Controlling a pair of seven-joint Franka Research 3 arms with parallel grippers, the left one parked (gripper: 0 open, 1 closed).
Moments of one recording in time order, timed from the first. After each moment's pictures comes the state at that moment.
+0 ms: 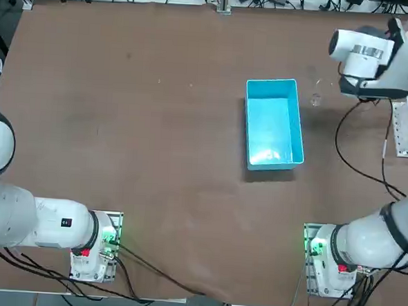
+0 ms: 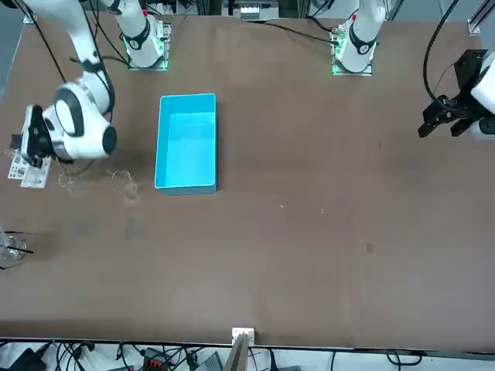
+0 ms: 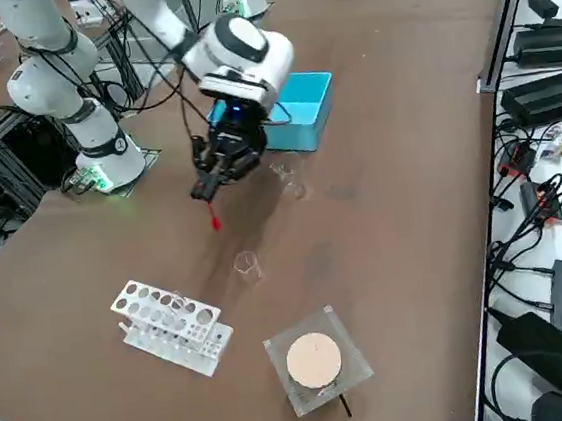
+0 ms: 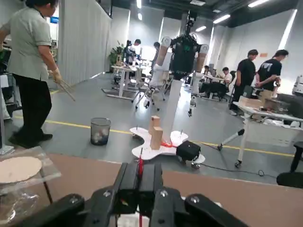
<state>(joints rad) 0.08 0.33 -0.01 -2.07 -1.35 1.60 2.26</state>
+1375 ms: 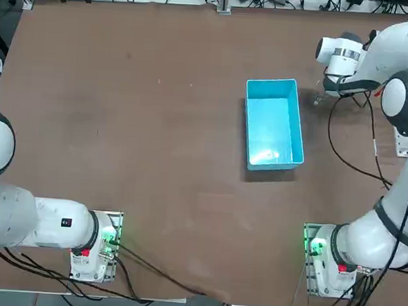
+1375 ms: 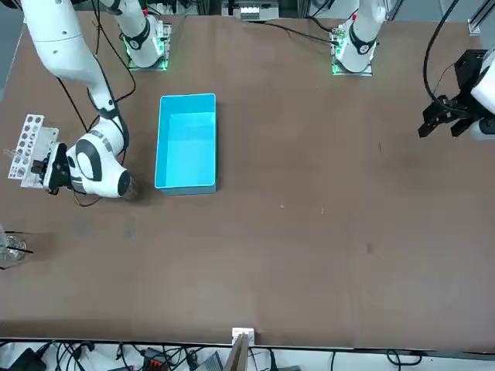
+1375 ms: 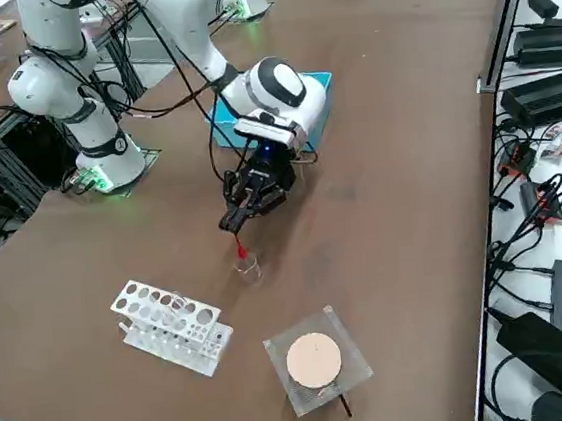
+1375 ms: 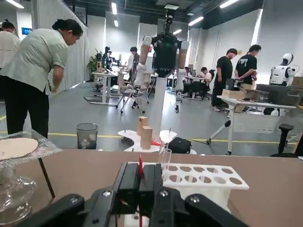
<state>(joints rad) 0.09 0.58 -0.03 -1.91 -1.31 1.55 2.43</state>
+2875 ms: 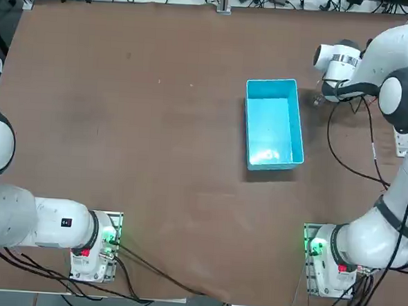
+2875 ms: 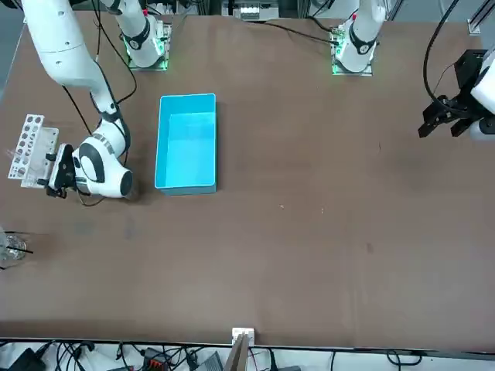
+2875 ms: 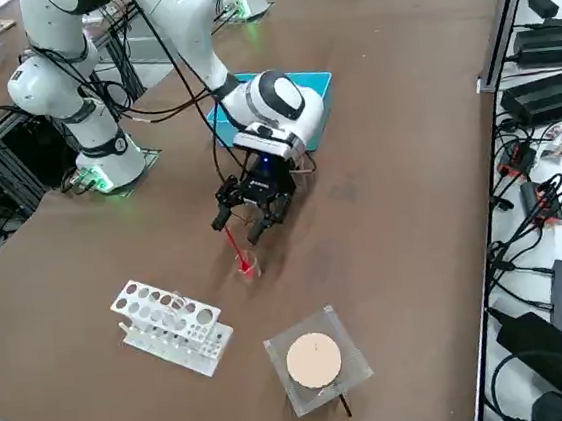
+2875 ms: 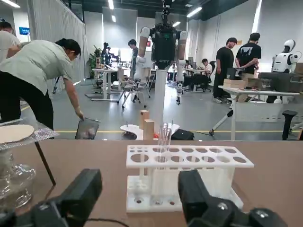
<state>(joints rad) 0.08 0.63 -0.03 -1.91 -1.30 1.59 2.52</state>
